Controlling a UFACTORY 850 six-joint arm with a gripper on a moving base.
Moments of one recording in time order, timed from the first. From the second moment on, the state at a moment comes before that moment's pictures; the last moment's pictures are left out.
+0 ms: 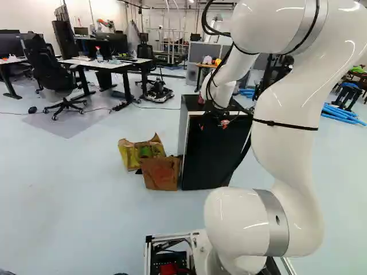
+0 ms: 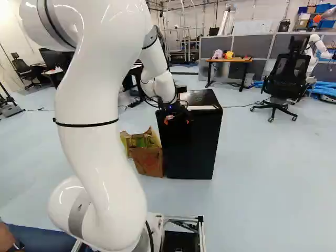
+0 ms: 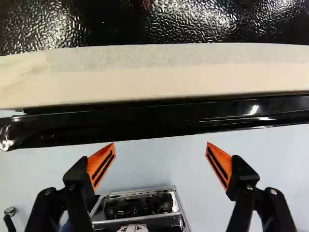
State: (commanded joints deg) arm -10.9 -21.4 -58.2 -8.1 -16.0 0.0
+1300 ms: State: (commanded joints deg) arm -11.1 -17.2 -52.7 -7.9 -14.1 0.0
